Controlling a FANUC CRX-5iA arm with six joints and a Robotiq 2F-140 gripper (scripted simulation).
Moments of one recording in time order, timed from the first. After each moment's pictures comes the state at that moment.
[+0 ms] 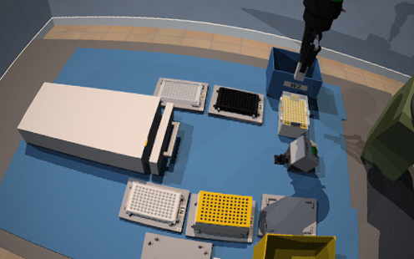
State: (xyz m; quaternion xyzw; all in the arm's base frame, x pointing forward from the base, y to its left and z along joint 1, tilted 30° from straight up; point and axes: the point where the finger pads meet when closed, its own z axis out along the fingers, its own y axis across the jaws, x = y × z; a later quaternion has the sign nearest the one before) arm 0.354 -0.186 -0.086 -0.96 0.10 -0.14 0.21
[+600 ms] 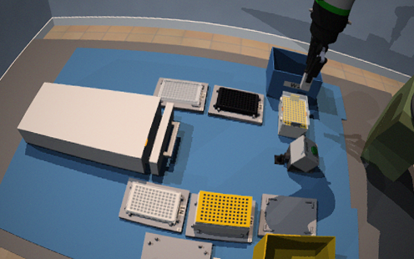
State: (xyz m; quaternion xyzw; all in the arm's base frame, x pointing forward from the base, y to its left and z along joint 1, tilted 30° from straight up) arm 0.338 -0.168 -0.119 -0.96 0.10 -0.14 0.21
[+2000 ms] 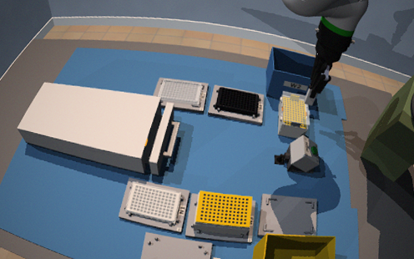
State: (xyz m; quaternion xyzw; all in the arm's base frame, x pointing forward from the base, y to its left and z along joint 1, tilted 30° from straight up) arm 0.328 -0.140 -0.172 -0.96 0.10 -0.14 0.21
